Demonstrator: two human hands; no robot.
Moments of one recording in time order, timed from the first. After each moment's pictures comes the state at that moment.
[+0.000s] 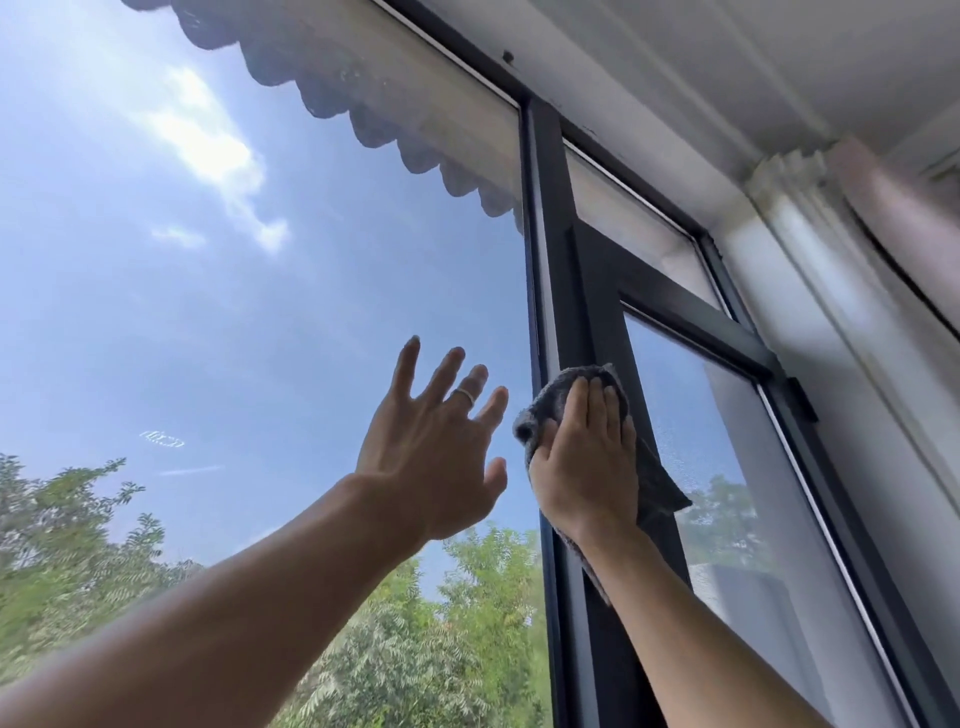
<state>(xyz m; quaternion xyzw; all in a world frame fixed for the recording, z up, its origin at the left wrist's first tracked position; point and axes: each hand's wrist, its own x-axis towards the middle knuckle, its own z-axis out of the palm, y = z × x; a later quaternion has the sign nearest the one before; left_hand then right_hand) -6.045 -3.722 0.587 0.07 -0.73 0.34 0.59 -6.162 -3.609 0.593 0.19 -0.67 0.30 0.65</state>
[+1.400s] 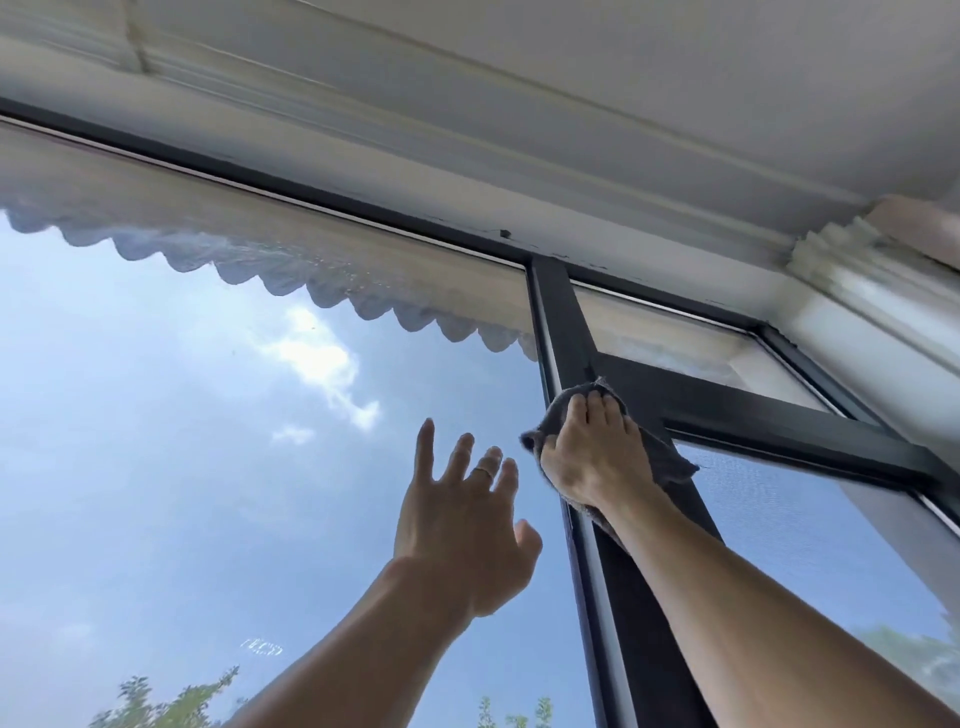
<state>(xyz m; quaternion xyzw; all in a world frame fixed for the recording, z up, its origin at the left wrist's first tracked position) -6.068 -3.697 0.698 0.18 -0.67 0.37 0.62 -6.164 -3.589 0.786 0.26 -0.67 0.28 0.63</state>
